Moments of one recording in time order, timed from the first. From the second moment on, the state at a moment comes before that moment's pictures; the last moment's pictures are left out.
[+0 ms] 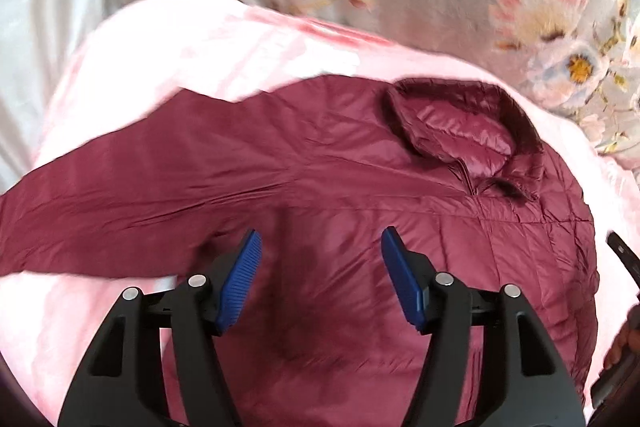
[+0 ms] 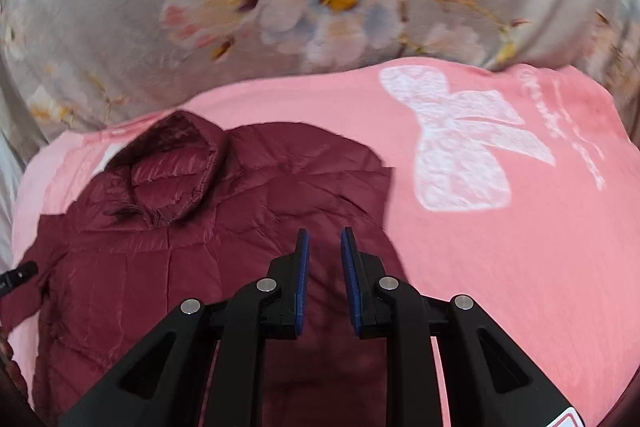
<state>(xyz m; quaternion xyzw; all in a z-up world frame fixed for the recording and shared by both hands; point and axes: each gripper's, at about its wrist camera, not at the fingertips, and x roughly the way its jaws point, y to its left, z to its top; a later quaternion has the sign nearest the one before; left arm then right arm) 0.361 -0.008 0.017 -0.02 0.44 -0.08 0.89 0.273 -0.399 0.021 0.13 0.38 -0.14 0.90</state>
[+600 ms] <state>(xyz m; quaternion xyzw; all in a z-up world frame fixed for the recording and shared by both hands) 0.376 -0.037 -0.054 0.05 0.44 -0.04 0.89 0.317 -0.421 -0.037 0.12 0.42 -0.19 0.88</state>
